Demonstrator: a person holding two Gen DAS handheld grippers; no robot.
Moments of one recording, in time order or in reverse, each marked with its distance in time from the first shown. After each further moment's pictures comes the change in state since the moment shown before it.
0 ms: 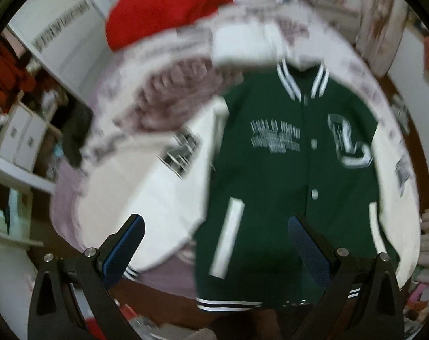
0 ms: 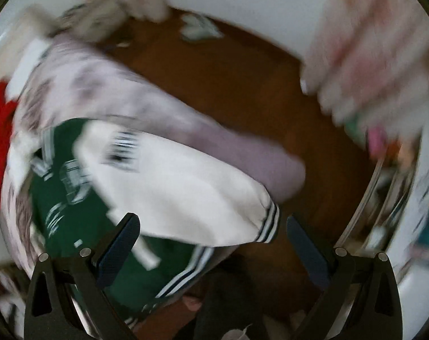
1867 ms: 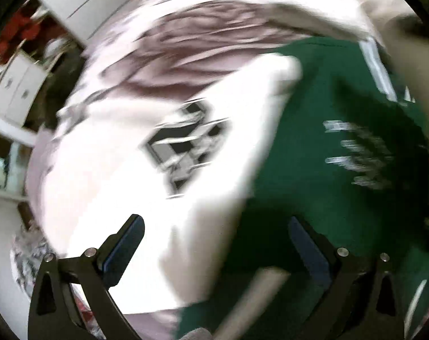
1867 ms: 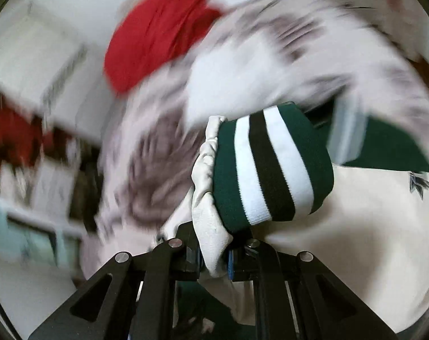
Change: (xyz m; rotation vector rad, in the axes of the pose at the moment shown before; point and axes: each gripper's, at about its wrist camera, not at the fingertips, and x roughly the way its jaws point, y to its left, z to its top) left arm 0.191 0.057 0.050 -0.222 0.148 0.061; right arm 0.107 0.638 -0.171 -1.010 0.084 0.527
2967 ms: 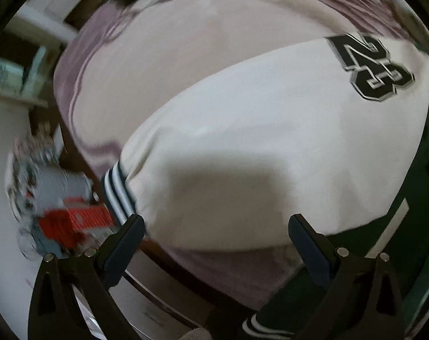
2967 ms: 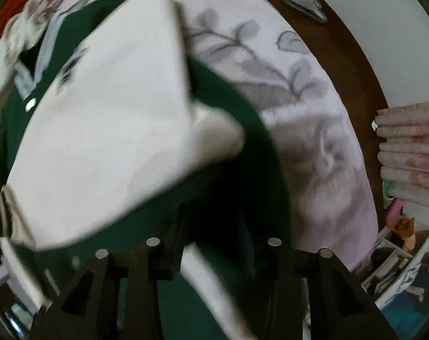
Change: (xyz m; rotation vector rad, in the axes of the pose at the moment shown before) left arm 0.043 0.155 -0.112 -0.362 0.277 0.024; right arm -0.153 -0.264 -0.270 0.384 0.281 -0.510
